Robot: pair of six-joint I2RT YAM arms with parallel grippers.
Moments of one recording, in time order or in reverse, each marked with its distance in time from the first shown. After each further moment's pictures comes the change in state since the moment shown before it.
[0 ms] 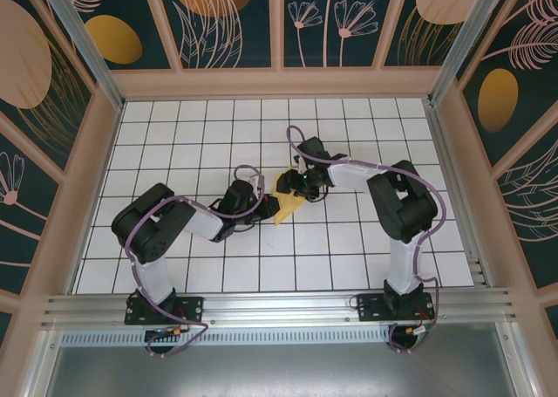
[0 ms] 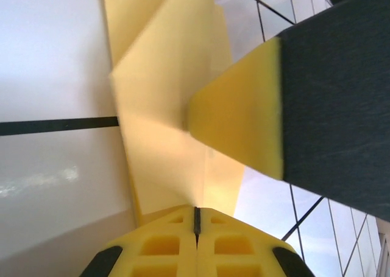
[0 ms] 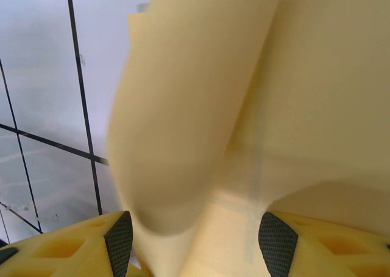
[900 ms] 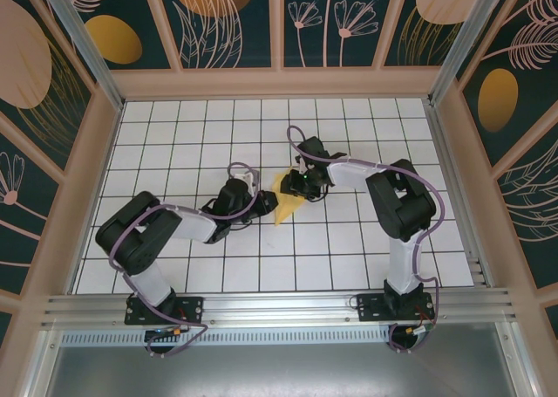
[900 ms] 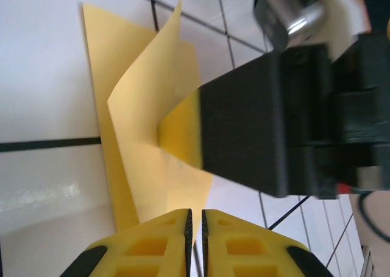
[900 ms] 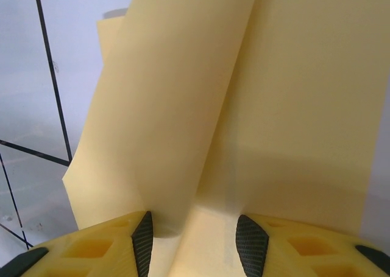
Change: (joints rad) left arm 0.001 -0.136 -0.038 -0.014 -0.052 -0.018; right arm -0.004 0.029 0.024 -0.045 0.039 0.009
